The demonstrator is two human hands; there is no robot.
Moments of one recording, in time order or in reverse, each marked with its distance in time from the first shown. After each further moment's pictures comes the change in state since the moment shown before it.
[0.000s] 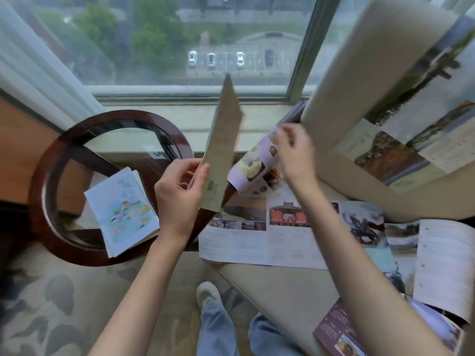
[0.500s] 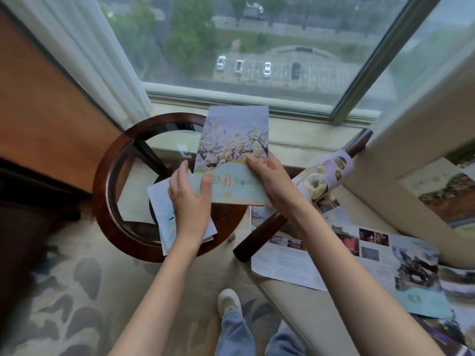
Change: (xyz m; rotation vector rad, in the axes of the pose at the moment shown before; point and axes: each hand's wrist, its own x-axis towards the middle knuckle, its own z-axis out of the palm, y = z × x) left_hand 0.038 -0.073 -0.104 0.050 0.064 -0.432; right_hand -0.037 -0.052 0.166 0.472 -0.596 0.057
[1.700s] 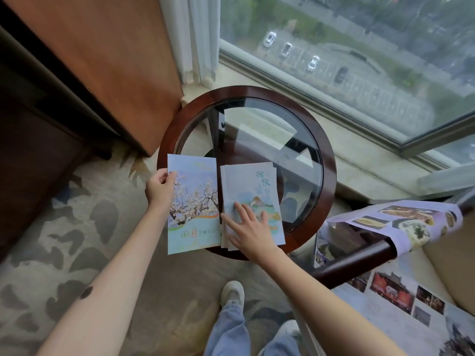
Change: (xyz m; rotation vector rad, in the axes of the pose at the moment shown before) left_hand 0.123 -0.245 -0.152 -0.176 0.284 -0.452; right_hand 0.031 0.214 0.155 -1.754 -0.687 -0.084
